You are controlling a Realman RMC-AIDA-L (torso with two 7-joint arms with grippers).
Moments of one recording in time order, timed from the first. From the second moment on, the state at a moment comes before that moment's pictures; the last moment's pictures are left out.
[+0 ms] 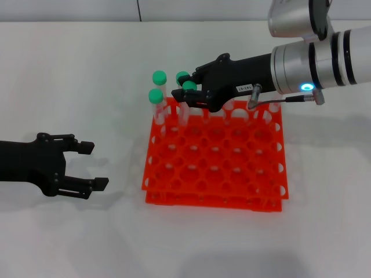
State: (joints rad) left arm -0.38 -2.06 0.75 1.07 2.22 1.76 -1.54; right arm 0.73 2.02 -1.56 -0.90 -1.66 -1.02 1.77
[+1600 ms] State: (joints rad) left arm -0.38 -2.07 0.75 1.07 2.22 1.75 -1.54; right arm 0.74 2.02 -1.56 -0.87 -1.66 -1.02 1.78
